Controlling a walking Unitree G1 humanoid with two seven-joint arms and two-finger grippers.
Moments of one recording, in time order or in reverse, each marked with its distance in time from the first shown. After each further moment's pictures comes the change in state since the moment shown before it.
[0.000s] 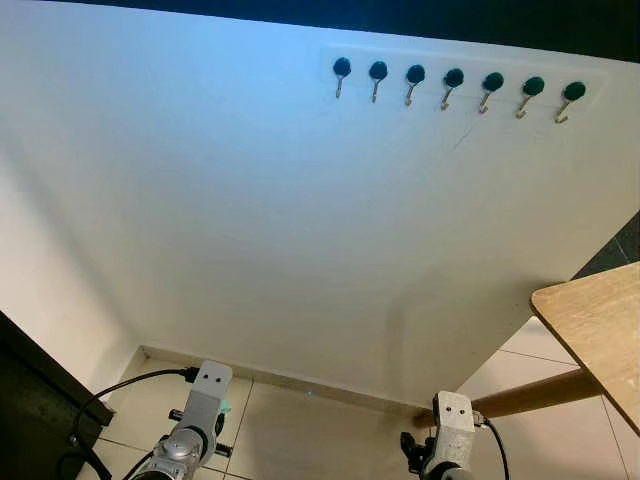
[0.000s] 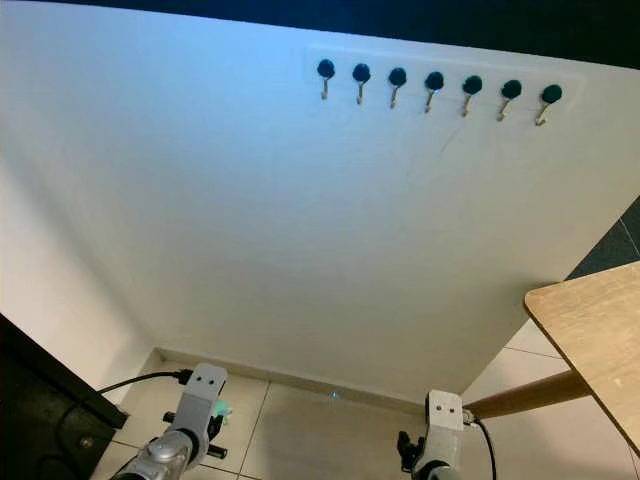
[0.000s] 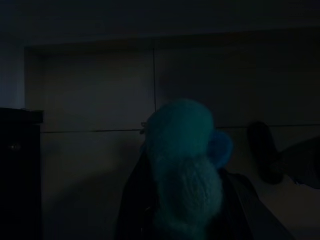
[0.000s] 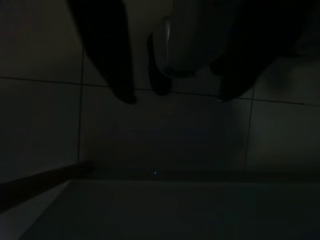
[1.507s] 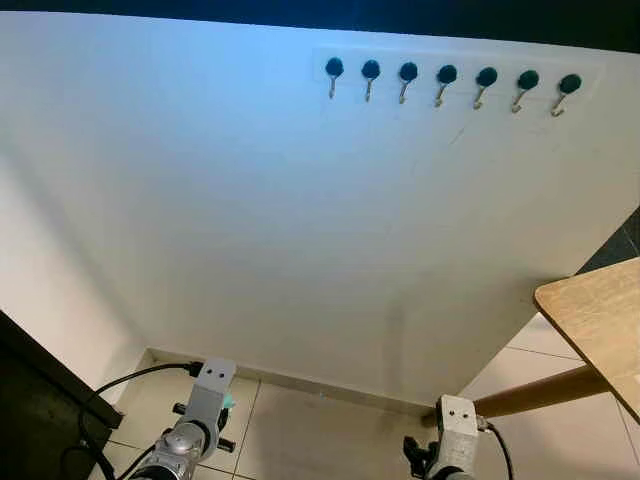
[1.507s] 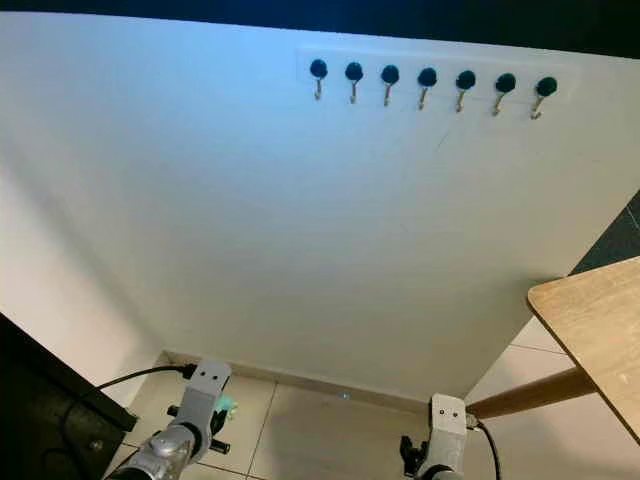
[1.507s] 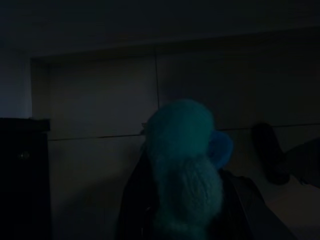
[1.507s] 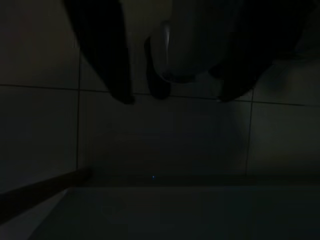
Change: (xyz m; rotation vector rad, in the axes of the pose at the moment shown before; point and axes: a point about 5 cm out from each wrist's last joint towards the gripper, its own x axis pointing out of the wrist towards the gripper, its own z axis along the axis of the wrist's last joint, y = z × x) left arm 0.001 0.002 0.007 0.022 -0.015 -0.019; right arm -0.002 -0.005 -0.004 -0.002 0.010 -0.034
